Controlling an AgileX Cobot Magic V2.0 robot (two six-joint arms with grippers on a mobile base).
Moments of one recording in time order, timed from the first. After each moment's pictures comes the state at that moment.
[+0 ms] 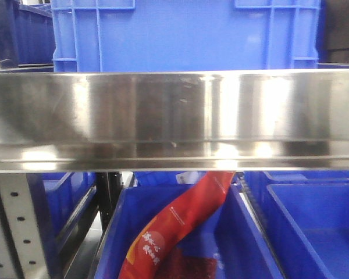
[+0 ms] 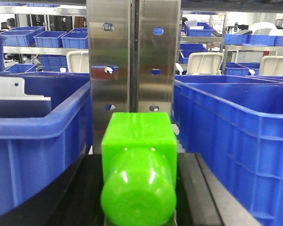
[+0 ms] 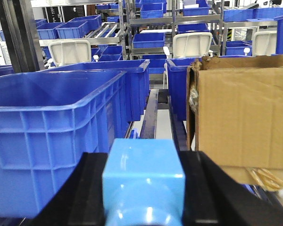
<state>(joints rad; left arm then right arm) 0.01 0.35 -0.51 -0.11 0.21 0.11 0.10 0.35 -0.55 0.12 0.31 -0.02</state>
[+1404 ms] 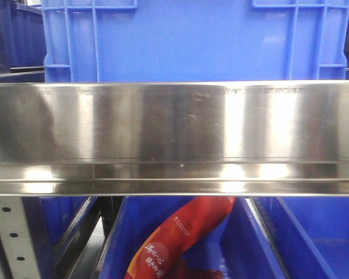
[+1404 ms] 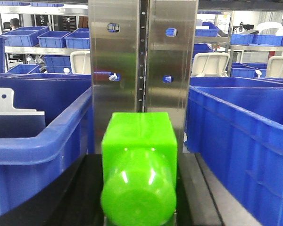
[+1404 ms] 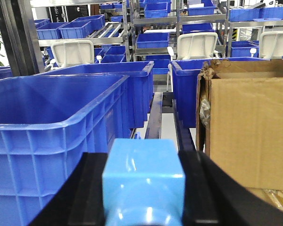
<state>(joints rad) 0.01 0.35 -0.51 -0.11 0.21 0.11 0.10 0.35 -0.55 0.12 0.31 -0.02</state>
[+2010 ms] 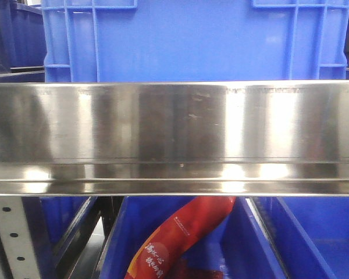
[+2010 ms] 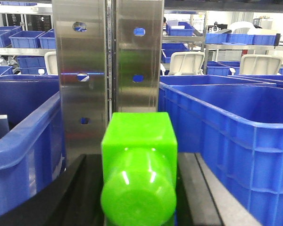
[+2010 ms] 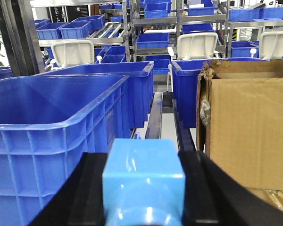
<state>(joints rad) -0.09 0.35 -0.51 -0.11 0.21 0.11 0.10 0.35 -0.55 0.12 0.31 -0.02</state>
